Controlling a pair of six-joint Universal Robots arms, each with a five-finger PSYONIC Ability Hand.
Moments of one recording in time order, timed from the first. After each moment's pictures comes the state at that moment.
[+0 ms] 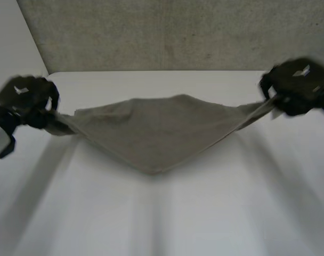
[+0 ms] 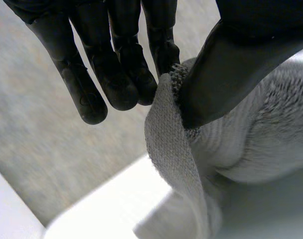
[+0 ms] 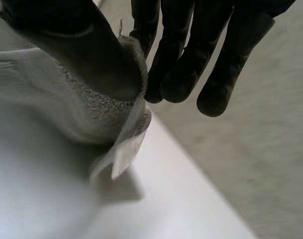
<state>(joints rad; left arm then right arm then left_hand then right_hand) 4.79 -1.54 -1.84 3.37 -1.02 3.37 1.56 -1.51 1.45 0.24 0.92 2.62 1.35 1.38 1.38 1.39 1.19 1.33 1.32 1.35 1.34 1.17</state>
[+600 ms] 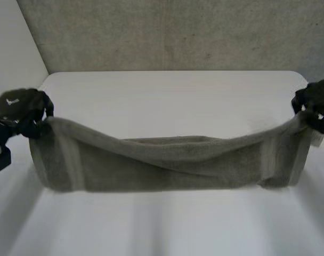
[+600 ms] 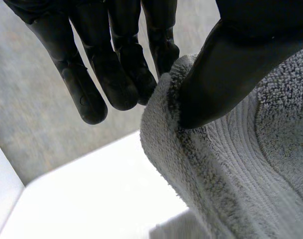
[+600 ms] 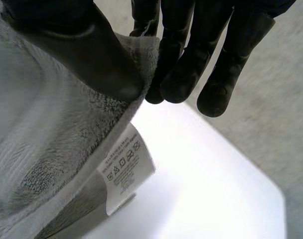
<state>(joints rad) 4.85 -1.57 -1.90 3.33 -0.99 3.30 1.36 -1.52 1.55 0.38 0.86 2.51 1.35 1.38 1.38 1.39 1.19 1.33 1.32 1.35 1.34 1.17</state>
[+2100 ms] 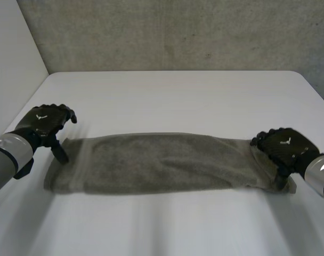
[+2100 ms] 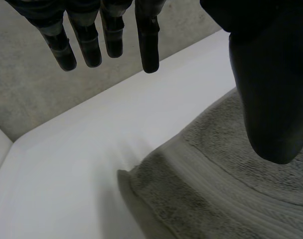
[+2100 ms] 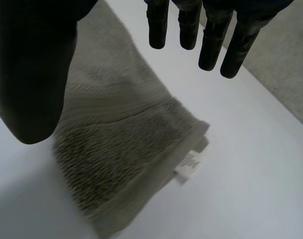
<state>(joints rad) 4.66 -1.79 -1.76 3.23 -1.26 3.44 1.63 -1.39 1.86 0.03 1.21 2.48 0.24 0.23 0.23 0.23 0.06 0.24 0.25 0.25 0.26 0.07</state>
